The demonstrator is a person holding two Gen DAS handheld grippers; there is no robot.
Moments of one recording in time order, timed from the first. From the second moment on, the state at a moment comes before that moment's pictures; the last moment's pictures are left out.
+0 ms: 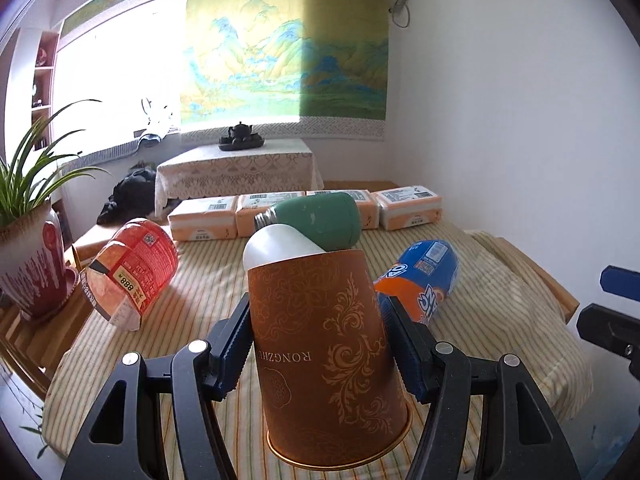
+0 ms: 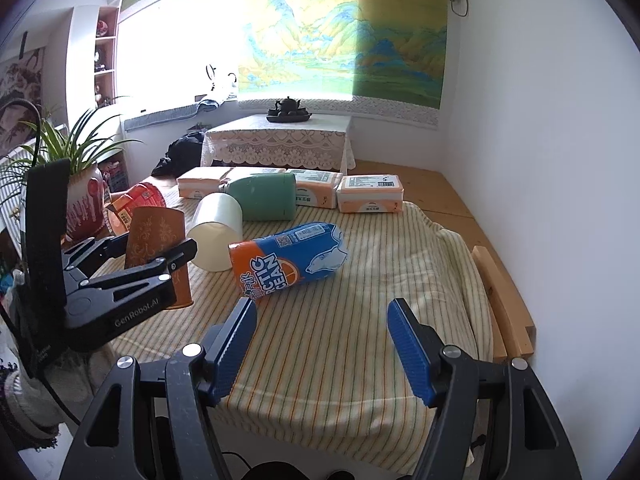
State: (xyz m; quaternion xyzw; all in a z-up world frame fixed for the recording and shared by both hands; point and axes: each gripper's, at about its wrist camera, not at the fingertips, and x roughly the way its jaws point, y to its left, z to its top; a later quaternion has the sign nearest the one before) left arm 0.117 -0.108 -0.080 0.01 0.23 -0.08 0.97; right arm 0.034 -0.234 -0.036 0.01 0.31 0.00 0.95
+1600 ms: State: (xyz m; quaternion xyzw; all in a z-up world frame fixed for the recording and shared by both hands) left arm 0.053 -0.073 -0.101 0.04 0.16 -0.12 0.98; right arm 0.018 -0.209 -0.027 0.02 0.30 0.02 0.95
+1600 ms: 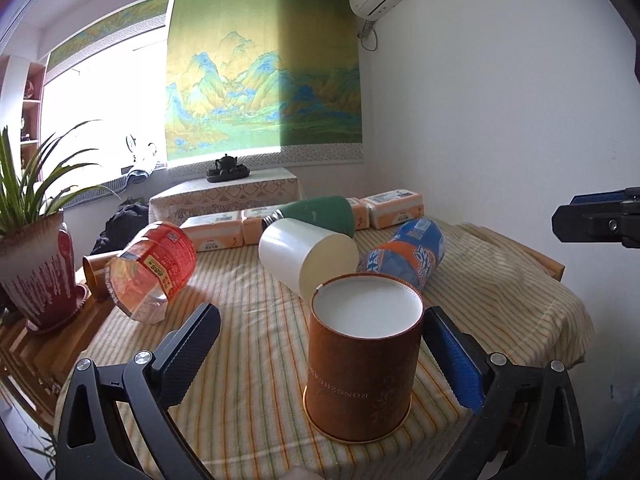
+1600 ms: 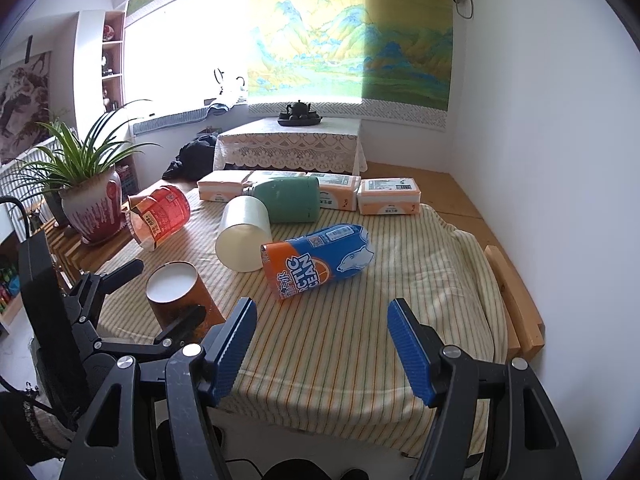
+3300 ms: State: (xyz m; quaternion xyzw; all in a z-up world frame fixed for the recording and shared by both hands) left arm -0.083 0.014 -0.020 -0.04 0.17 0.04 0.98; right arm -0.083 -0.168 -0.017 0.06 0.15 -0.08 0.98
